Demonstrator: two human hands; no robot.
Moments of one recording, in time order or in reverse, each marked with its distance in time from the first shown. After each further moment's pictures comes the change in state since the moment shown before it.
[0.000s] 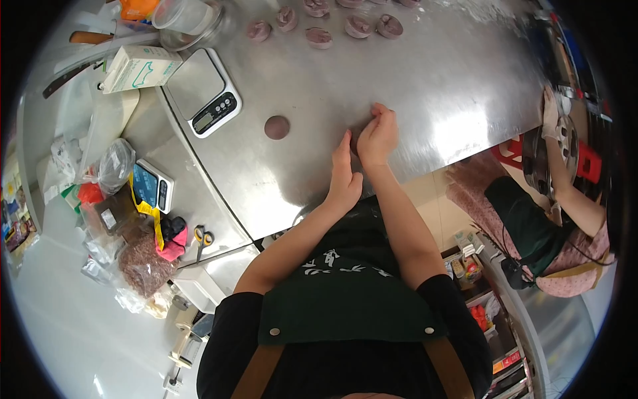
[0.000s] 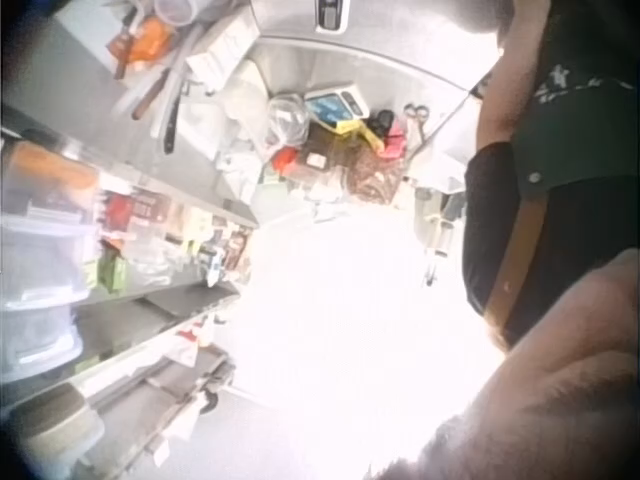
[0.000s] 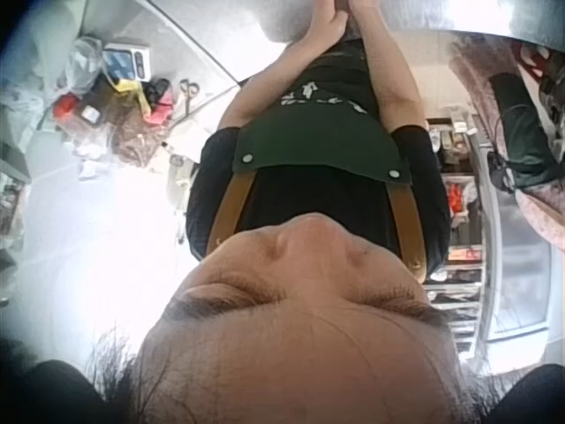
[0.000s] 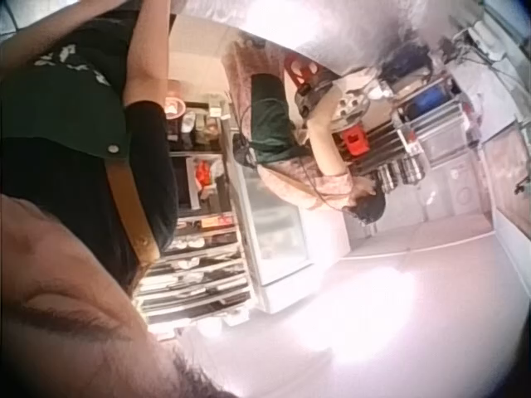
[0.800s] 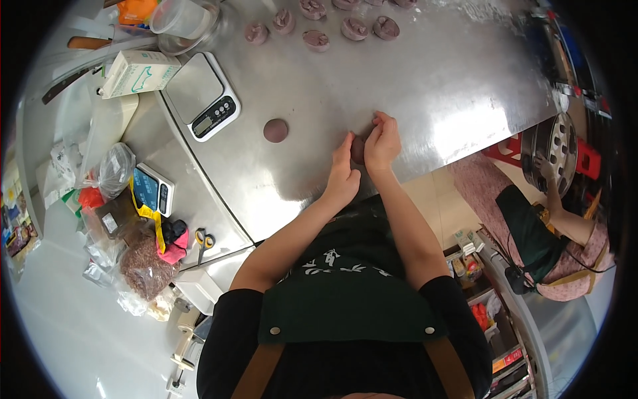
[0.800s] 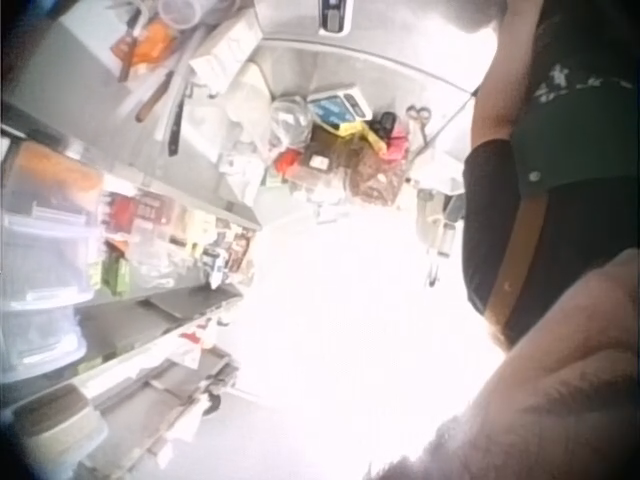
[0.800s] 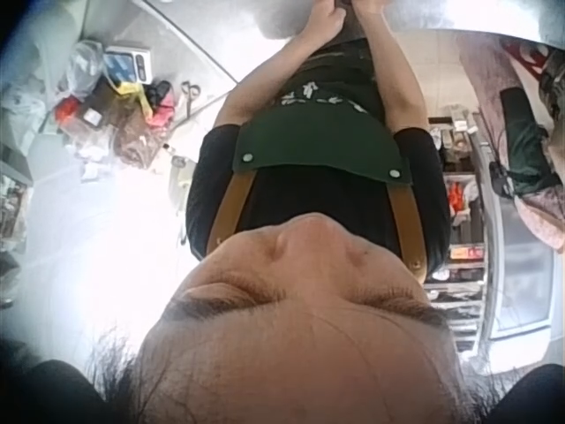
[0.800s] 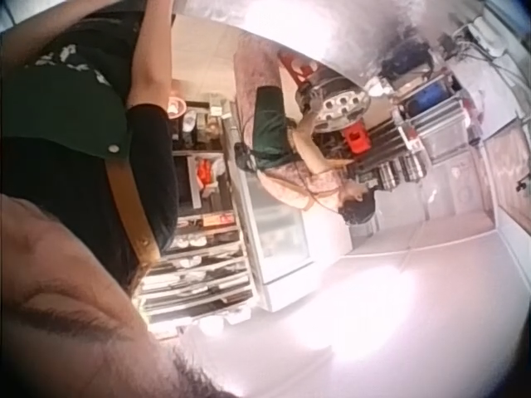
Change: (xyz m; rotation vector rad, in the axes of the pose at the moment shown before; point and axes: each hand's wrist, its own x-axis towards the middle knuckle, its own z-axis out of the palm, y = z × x) left_hand 0.012 -0.001 -0.007 -0.067 -0.130 -0.170; right_hand -0.011 0.011 -0.011 -0.016 -0.060 0.117
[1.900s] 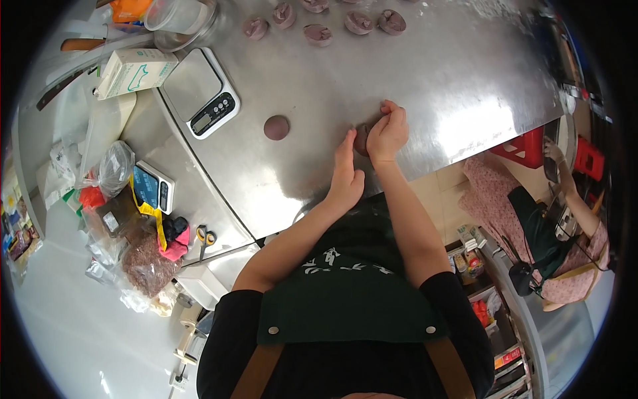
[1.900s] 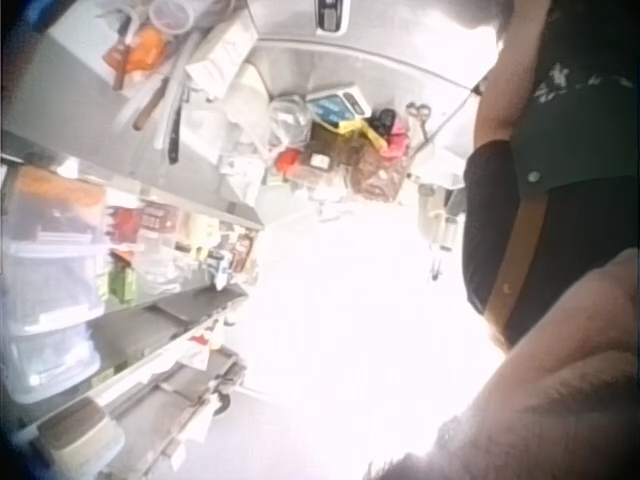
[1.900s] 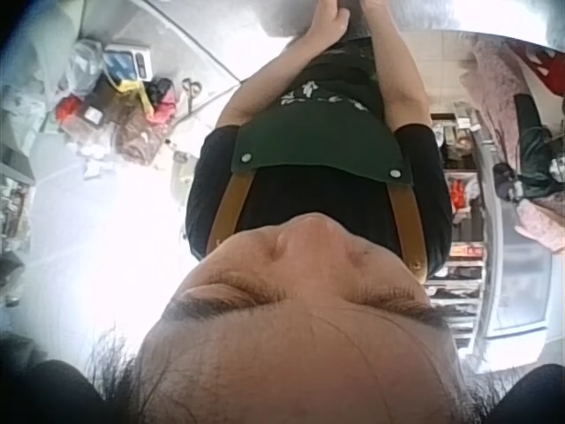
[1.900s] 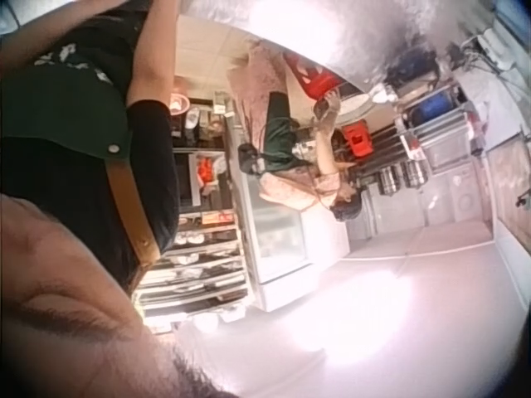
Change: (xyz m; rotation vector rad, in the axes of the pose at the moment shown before) left_hand -0.001 0.001 0.007 0.048 0.072 0.154; right_hand 0.018 0.003 0.006 0.038 0.095 0.036
